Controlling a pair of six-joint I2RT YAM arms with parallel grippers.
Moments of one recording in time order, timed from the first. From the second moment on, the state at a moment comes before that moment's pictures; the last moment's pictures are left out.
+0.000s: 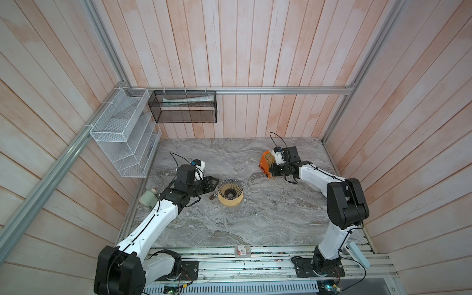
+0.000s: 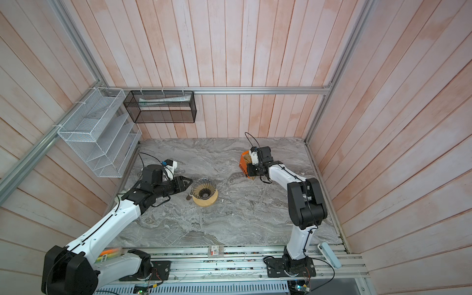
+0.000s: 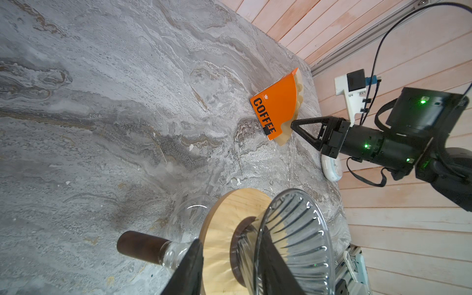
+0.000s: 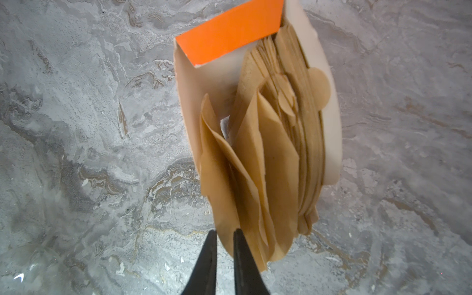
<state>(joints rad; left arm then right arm) -0.31 1.18 0.84 -0.30 0.39 -0.55 0.29 1.84 1.25 -0.30 -0.23 0.12</state>
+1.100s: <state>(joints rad) -0.31 1.17 0.83 -0.30 0.39 -0.55 0.31 1.84 1.23 -0.32 -0.20 0.11</state>
